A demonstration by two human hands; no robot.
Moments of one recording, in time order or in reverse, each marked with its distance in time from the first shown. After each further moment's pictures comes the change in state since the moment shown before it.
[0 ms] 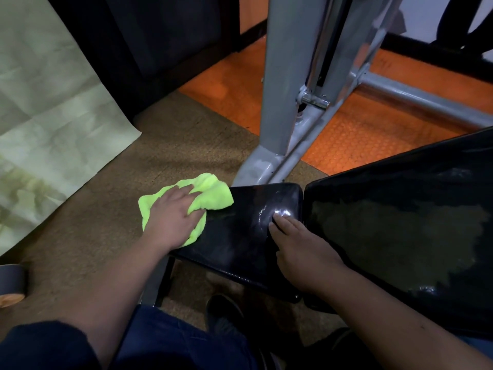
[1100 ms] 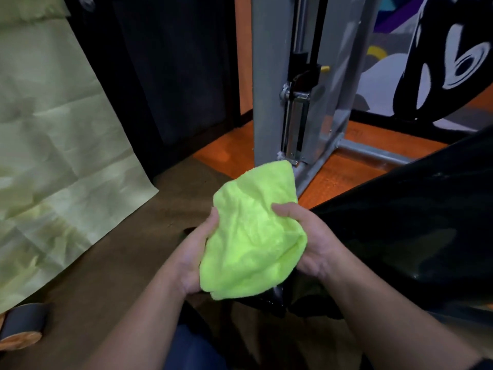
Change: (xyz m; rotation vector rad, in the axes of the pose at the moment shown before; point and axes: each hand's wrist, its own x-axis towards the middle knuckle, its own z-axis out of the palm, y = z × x) left_hand -0.126 0.165 -0.143 -1.792 -0.489 -0.401; right_hand -0.098 -0.055 -0.133 2.115 0.007 -0.019
